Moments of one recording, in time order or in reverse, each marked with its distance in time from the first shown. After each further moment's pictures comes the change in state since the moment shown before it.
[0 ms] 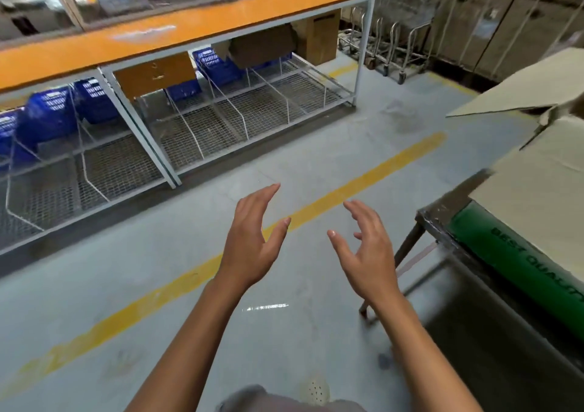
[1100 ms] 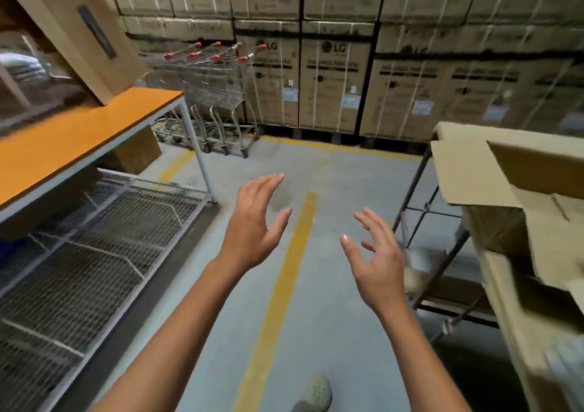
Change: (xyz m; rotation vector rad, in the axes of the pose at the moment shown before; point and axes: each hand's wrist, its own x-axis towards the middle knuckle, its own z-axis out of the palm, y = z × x) left_hand 0.719 -0.057 0.307 -0.230 -0.330 0.696; right_hand 0.566 0.181 -0.043 -0.184 0.734 0.223
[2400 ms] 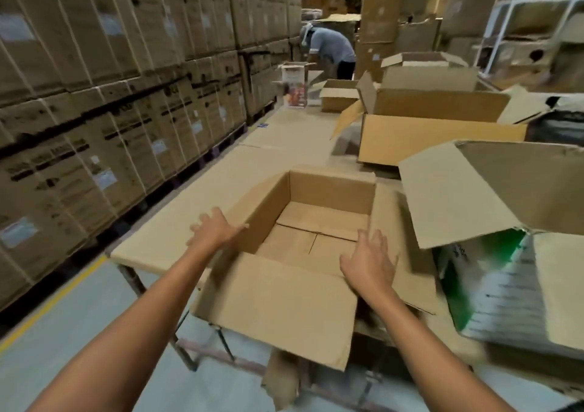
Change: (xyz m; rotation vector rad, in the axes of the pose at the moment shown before) left_hand 0.489 0.208 0.556 -0.075 -1.029 0.474; right_hand 0.239 0.201 -0.207 -1.043 0.991 1.343
